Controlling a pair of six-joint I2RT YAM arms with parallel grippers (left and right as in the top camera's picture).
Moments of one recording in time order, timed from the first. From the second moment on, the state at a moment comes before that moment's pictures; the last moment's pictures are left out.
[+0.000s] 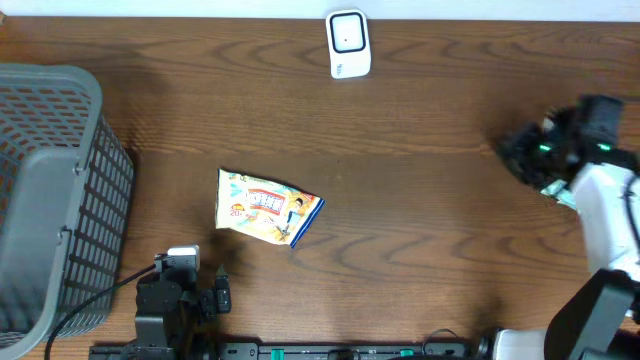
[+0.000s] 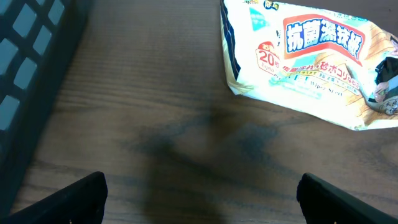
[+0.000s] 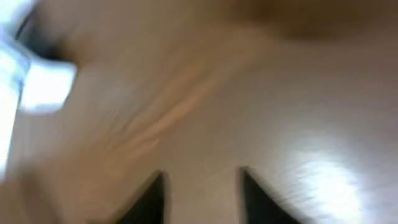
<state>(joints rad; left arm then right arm) -0.07 0.01 0.31 -1.03 -0.08 -0.04 -0.25 1.56 1.12 -0.65 -0.46 0.51</state>
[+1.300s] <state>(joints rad) -0.07 0.01 0.31 -1.03 -0.08 -0.04 0.75 1.98 1.29 -0.17 -0.38 -0.11</state>
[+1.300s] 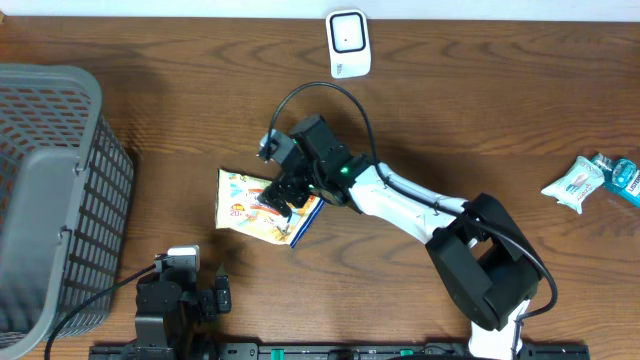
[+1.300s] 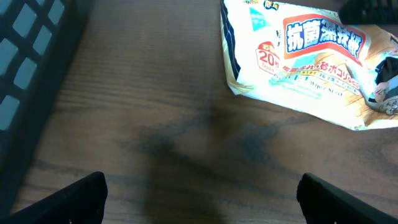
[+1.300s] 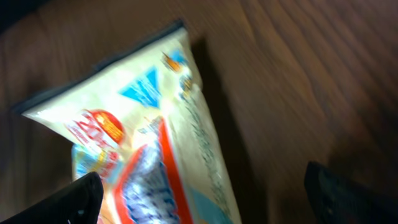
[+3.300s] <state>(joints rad) -0.07 0.01 0.31 -1.03 -0.08 -0.04 0.48 2.13 1.59 -1.67 -1.16 0.68</state>
